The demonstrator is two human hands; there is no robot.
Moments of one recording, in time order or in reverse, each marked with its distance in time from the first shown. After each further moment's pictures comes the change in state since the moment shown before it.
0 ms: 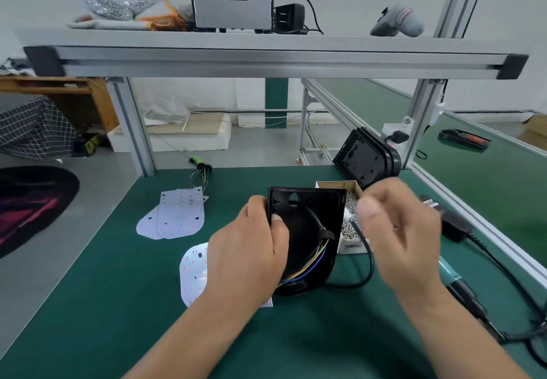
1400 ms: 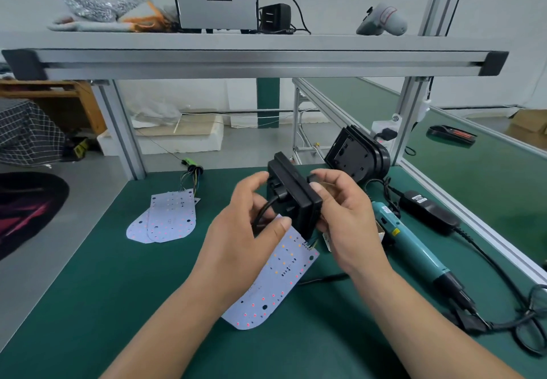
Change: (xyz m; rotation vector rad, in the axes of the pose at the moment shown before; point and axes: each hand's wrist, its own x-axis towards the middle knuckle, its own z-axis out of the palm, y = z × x) left_hand 0.011 -0.015 -0.007 -0.640 -0.162 0.088; right_hand 0.007 0.035 0.054 0.599 -0.030 0.612
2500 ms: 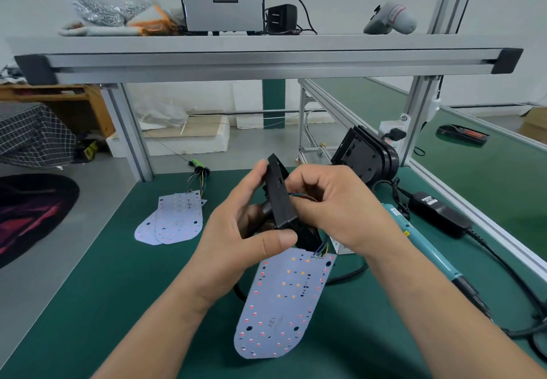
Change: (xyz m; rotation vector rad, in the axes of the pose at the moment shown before) left_hand 0.004 0.009 -0.021 -0.490 -0.201 -0.017; right_hand 0.004 -0.067 0.022 -0.441 -0.495 -0.136
